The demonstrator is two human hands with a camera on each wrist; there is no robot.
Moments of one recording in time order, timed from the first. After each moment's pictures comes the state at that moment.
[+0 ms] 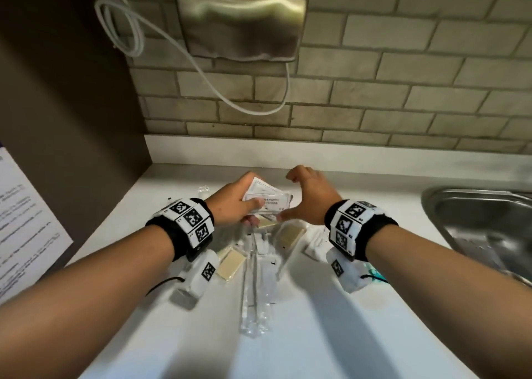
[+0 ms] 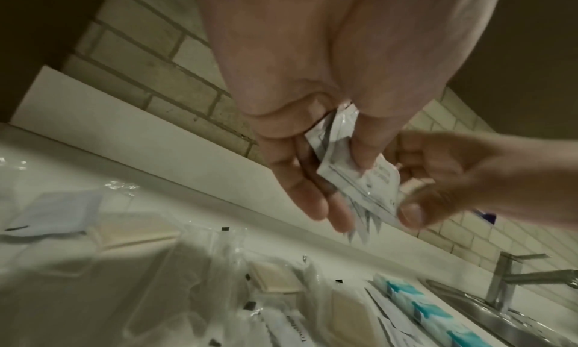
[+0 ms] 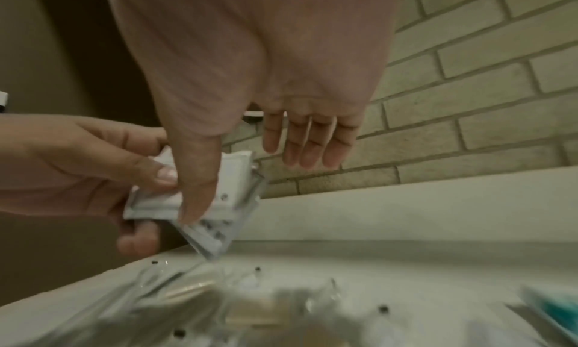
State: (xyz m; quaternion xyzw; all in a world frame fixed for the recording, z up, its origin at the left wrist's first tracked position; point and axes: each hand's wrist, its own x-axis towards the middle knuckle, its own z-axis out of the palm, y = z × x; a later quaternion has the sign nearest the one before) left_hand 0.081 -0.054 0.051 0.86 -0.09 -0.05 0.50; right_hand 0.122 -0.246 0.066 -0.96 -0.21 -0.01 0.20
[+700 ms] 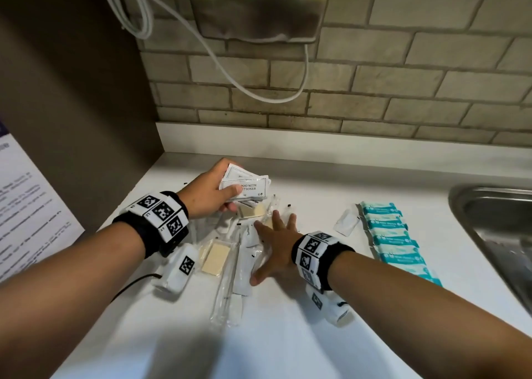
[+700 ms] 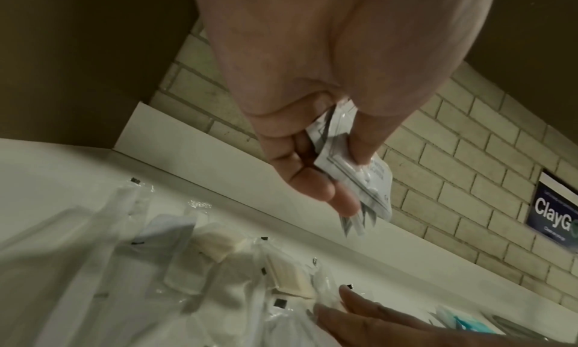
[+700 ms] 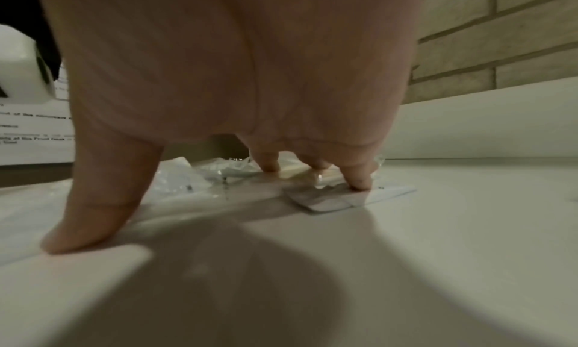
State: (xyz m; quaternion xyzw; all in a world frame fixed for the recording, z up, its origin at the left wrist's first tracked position) left_hand 0.078 -0.001 0.046 0.88 -0.02 -0.01 0.48; right_hand 0.099 -0.188 -0.020 -0.92 -0.25 0.29 0.03
